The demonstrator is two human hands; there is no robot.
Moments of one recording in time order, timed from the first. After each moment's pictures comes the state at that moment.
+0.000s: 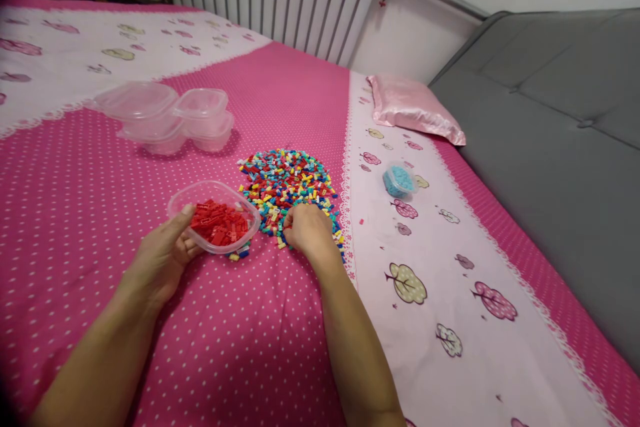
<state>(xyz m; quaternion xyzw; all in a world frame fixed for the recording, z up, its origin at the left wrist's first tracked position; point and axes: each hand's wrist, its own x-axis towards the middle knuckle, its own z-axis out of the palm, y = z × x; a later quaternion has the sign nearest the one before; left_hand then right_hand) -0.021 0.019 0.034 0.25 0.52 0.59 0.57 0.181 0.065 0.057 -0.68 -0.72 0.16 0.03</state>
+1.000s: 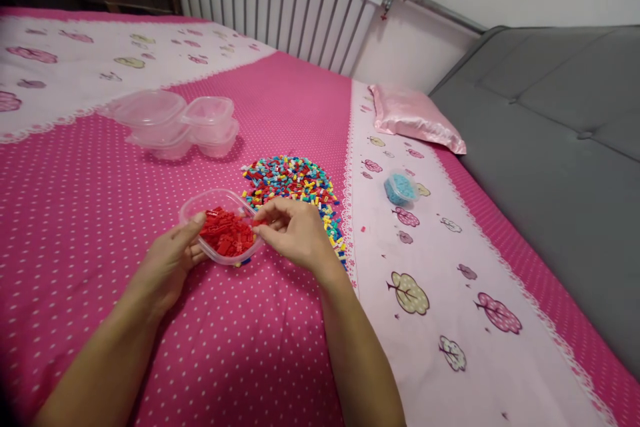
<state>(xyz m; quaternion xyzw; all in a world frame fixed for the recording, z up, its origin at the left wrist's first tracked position) -0.021 0.016 0.037 0.27 0.52 0.56 0.58 0.166 0.045 0.079 -0.45 -0.70 0.42 0.37</state>
